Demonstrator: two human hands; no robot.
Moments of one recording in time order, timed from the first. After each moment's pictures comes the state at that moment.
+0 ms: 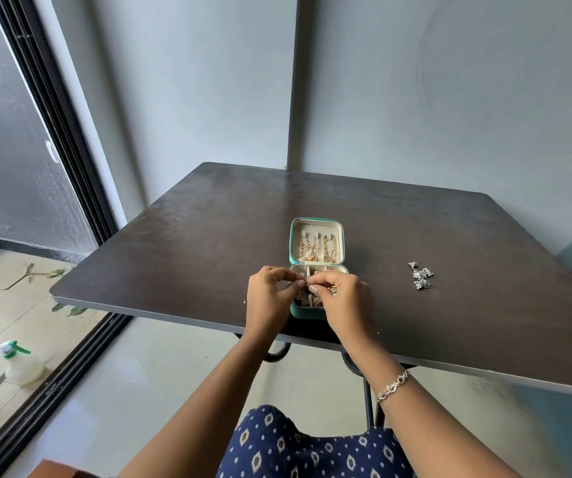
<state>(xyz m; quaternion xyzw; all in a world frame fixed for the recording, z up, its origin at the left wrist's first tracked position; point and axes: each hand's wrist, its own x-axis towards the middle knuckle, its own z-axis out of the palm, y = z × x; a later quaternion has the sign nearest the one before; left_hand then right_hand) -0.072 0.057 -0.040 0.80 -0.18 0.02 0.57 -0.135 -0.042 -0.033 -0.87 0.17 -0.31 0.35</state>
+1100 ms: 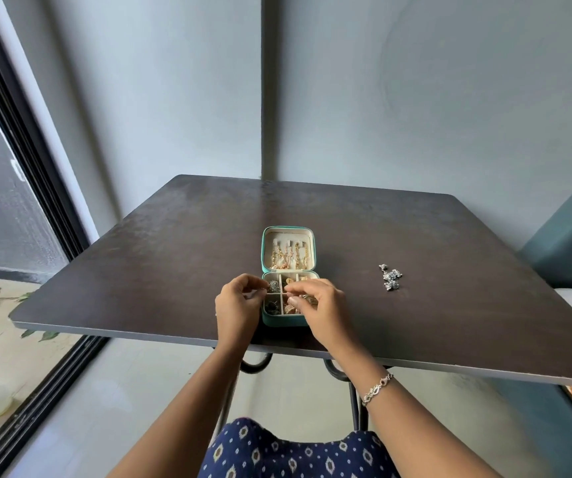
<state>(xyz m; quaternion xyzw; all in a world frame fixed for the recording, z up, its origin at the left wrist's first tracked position) -0.071 0.052 -0.045 0.82 -0.12 0.04 0.56 -0.140 -0.066 -0.048 -0.87 0.08 -0.31 0.38</state>
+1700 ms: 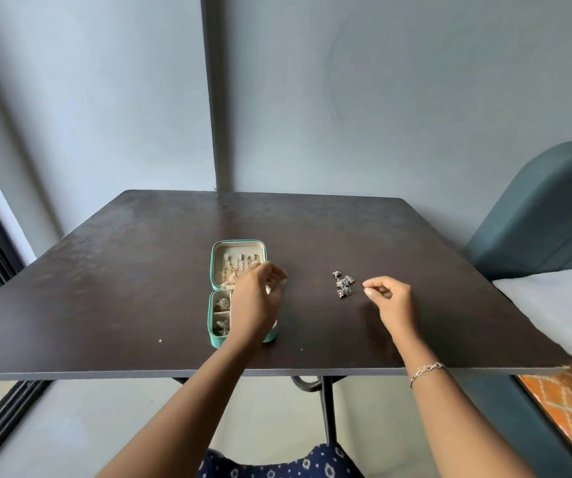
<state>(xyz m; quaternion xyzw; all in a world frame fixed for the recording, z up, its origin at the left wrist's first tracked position) -0.092 -0.030 -0.017 0.80 -0.32 0.10 0.50 -0.191 -0.239 -0.070 -0.78 0.30 -0.38 0.40</state>
